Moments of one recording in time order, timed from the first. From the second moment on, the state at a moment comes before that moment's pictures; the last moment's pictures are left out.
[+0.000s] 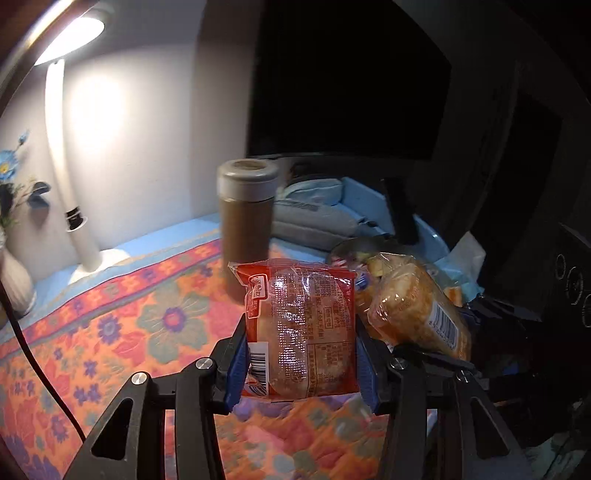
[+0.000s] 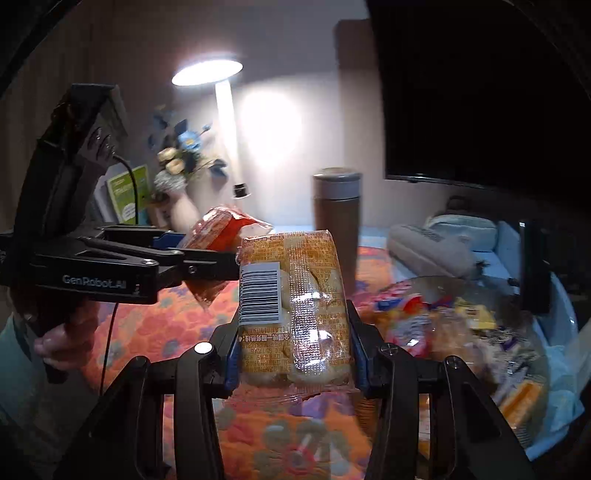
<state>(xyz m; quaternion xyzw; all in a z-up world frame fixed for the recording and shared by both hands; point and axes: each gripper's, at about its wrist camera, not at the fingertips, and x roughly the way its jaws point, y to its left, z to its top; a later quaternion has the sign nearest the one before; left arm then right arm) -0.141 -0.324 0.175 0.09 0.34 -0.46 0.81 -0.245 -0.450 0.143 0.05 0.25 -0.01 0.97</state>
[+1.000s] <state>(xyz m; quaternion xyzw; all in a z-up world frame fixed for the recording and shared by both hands) -0.109 -0.493 0.153 0.09 0.37 -0.49 0.78 -0.276 -0.615 0.131 0.21 0.25 -0.17 0.93</state>
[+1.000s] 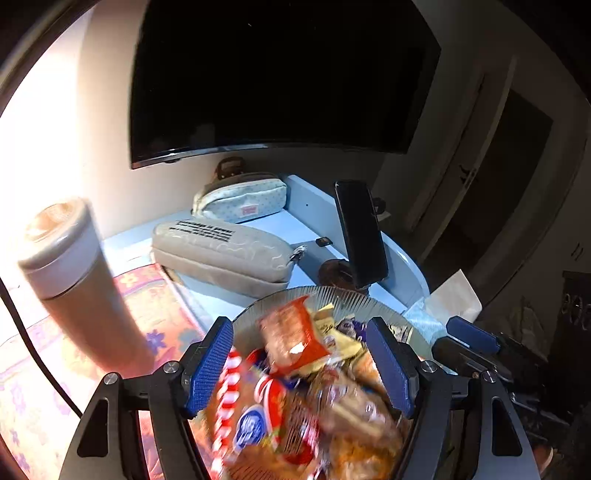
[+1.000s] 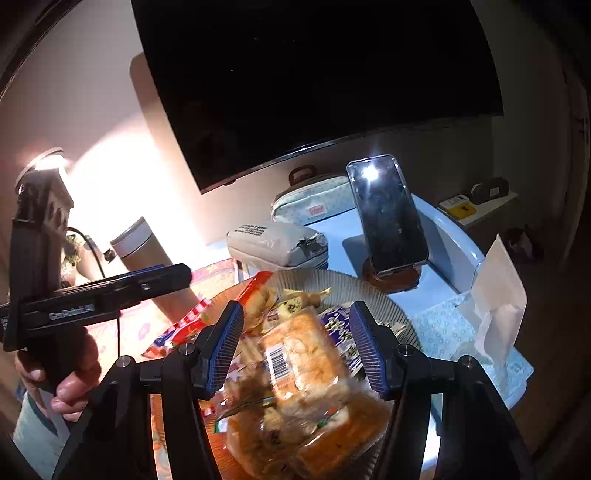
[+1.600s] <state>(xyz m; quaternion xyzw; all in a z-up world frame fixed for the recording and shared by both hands) -0.108 -0.300 0.195 0.05 0.31 -0.39 0.87 -0.234 -0.481 0.152 0.14 0.28 -0.07 0.95</state>
